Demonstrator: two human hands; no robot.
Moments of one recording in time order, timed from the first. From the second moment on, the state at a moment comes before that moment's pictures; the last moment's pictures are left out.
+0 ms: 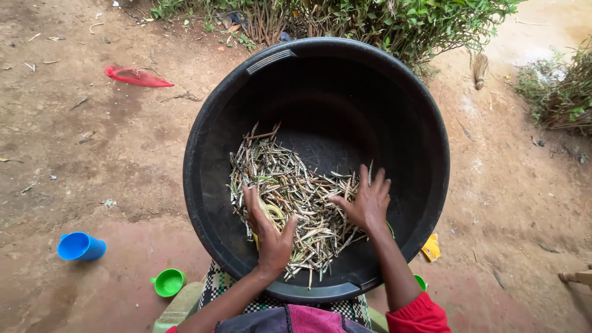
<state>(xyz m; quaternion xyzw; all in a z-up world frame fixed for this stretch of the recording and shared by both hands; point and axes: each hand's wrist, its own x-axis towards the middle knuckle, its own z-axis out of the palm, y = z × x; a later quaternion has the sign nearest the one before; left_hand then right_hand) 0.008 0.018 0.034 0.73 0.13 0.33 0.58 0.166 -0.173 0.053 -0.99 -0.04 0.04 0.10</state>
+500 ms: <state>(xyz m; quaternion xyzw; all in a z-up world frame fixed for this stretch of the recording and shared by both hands) 0.029 0.028 0.017 0.69 0.26 0.13 0.66 0.104 -0.122 -0.021 -0.83 -0.30 -0.02 0.47</state>
